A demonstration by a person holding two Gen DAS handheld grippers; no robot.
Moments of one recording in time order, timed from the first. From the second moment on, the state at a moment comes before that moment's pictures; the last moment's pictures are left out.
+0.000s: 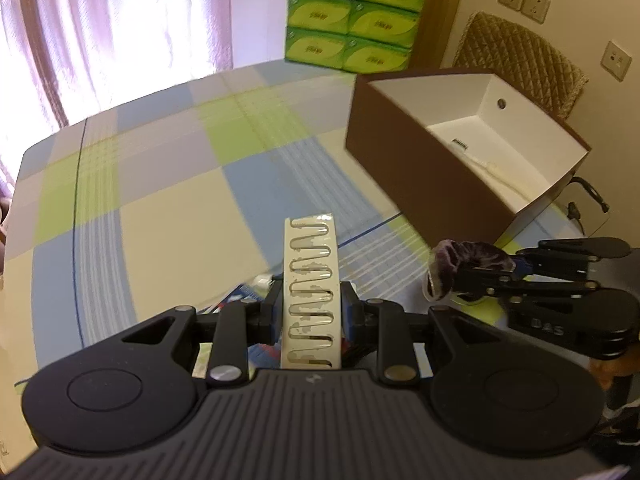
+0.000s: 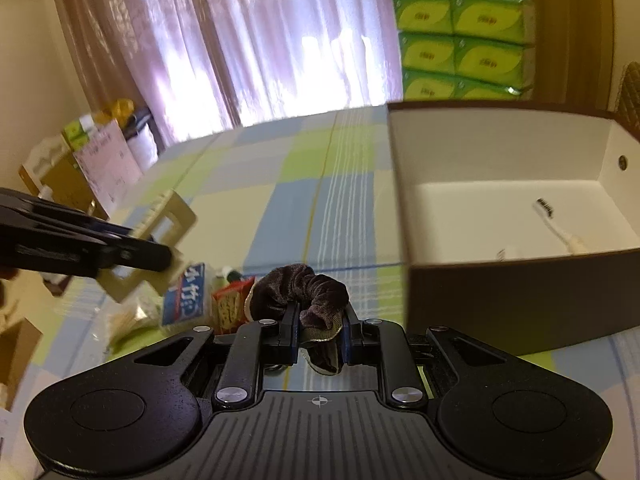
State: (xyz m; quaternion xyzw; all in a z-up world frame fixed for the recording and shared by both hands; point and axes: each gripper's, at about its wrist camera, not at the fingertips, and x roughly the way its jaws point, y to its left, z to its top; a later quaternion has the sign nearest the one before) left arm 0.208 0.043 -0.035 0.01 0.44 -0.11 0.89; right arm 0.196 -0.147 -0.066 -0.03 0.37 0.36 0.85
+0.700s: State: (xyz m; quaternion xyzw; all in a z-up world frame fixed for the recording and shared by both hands) left arm 0.262 -0.111 0.011 0.01 0.38 -0.16 0.91; right arm 0.298 -0.292 0.012 0.01 0.32 0.31 0.90
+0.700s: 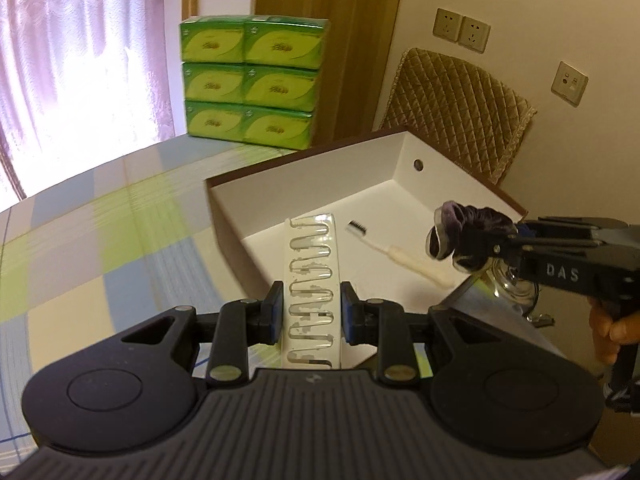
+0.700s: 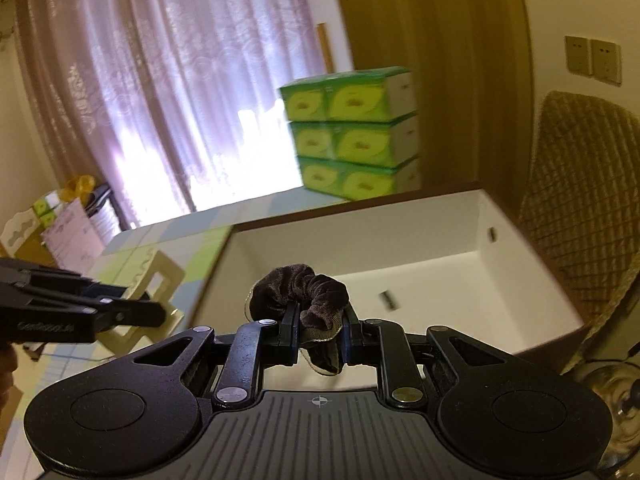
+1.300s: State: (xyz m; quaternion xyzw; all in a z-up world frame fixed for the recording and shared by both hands) left arm 0.354 -0.227 -0.047 -0.01 0.48 -0.14 0.87; right arm 0.424 -0.339 -0.036 -0.10 0.41 0.28 0.86
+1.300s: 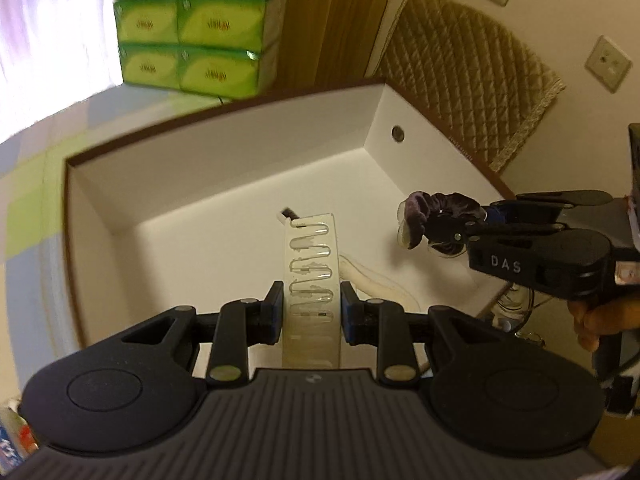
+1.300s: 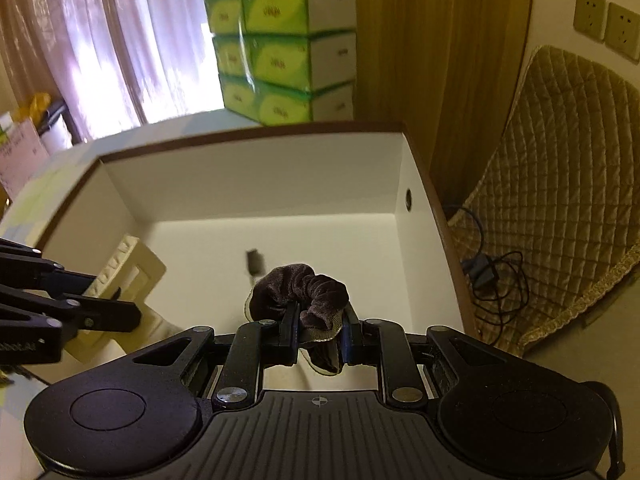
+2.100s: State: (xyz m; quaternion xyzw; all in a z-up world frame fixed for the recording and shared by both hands) left arm 0.382 -0.253 -0.085 -0.03 0.54 -0.11 0.83; right arm 0.445 -0.331 -0.051 -0.17 0.40 0.32 0.84
